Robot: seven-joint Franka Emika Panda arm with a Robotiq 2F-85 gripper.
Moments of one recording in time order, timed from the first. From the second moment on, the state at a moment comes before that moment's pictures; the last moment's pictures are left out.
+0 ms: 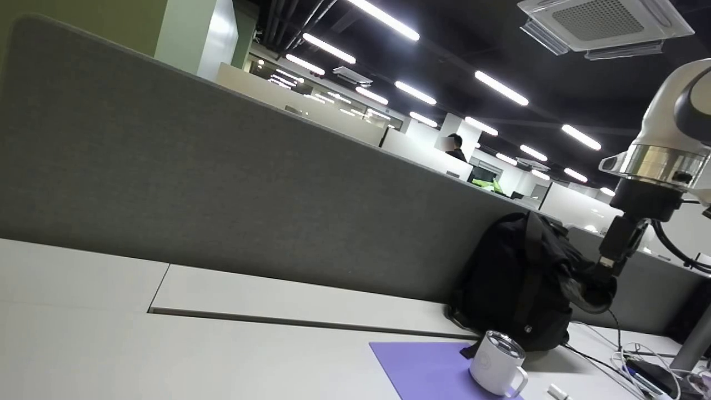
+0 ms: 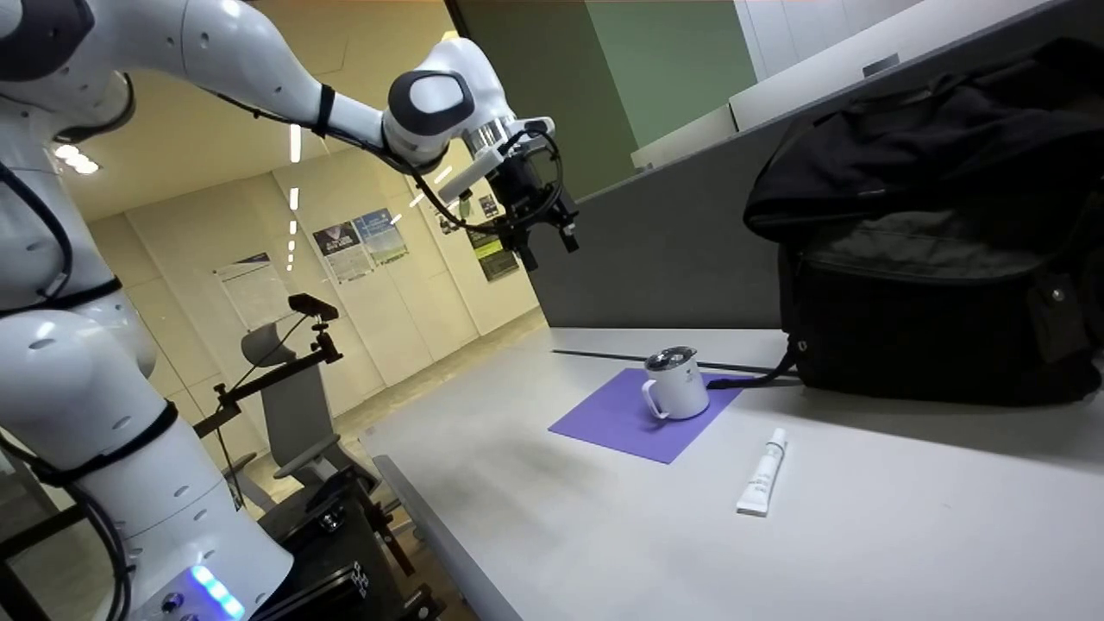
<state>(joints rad) -0.05 0.12 -0.10 -2.09 -0.09 2.24 -0.39</state>
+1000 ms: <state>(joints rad) -0.09 0.37 -0.07 -1.93 -0.08 2.42 -0.44</state>
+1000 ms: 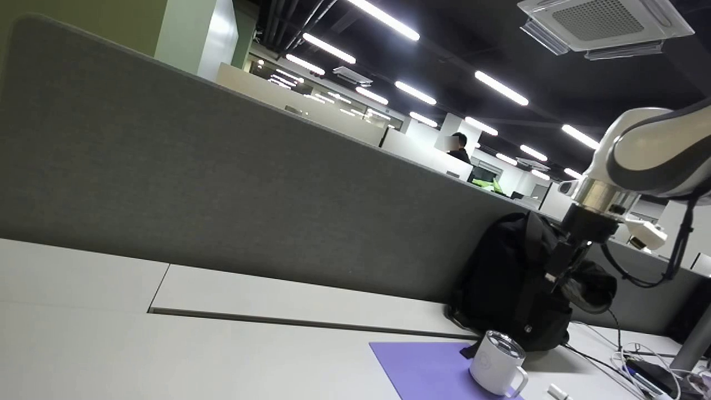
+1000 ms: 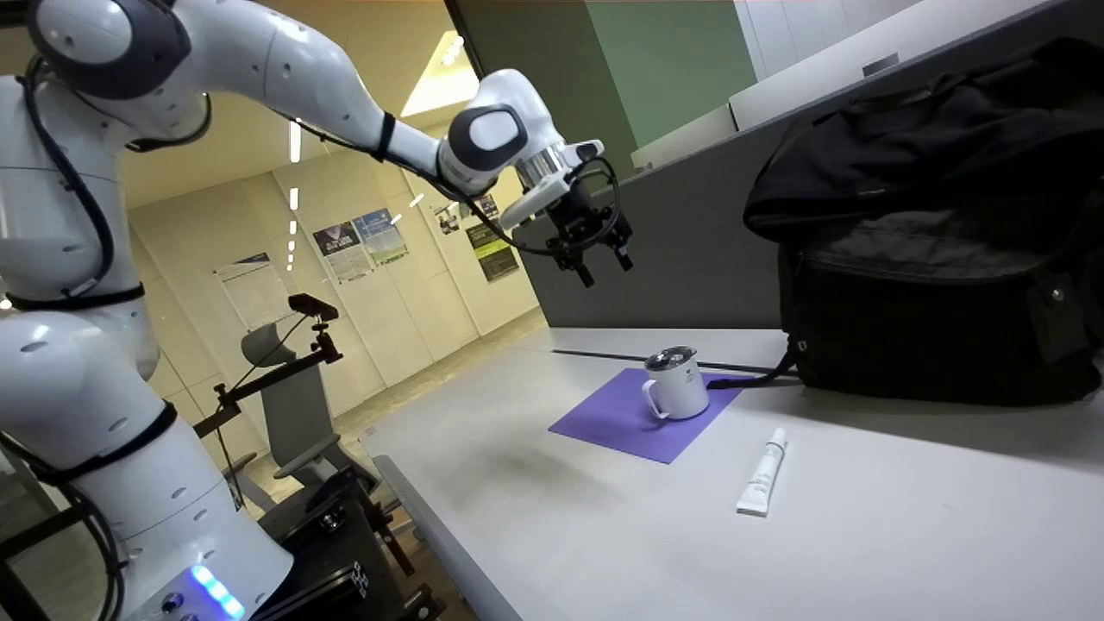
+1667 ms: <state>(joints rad) -0.17 0.65 0.03 -1.67 -0.04 2.32 -0.51</state>
